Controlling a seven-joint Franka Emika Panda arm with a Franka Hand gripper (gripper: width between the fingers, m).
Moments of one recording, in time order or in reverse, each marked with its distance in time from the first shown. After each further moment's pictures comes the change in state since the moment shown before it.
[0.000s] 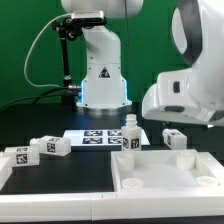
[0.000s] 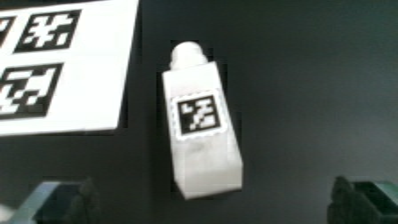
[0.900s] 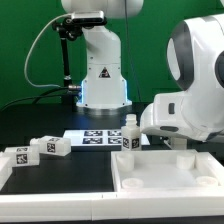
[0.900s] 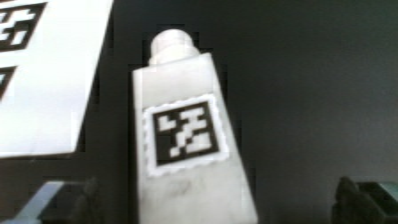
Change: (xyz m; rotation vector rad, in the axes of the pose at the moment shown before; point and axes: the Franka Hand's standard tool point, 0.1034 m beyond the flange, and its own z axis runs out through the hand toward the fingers) arm 0.009 -0.004 0.042 0.013 -0.023 0.030
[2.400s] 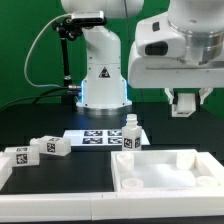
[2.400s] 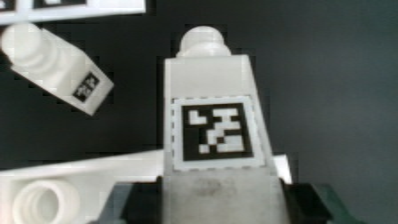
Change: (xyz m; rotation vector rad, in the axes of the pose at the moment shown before) arm -0.018 0.037 -0.161 0.148 0.426 -0.045
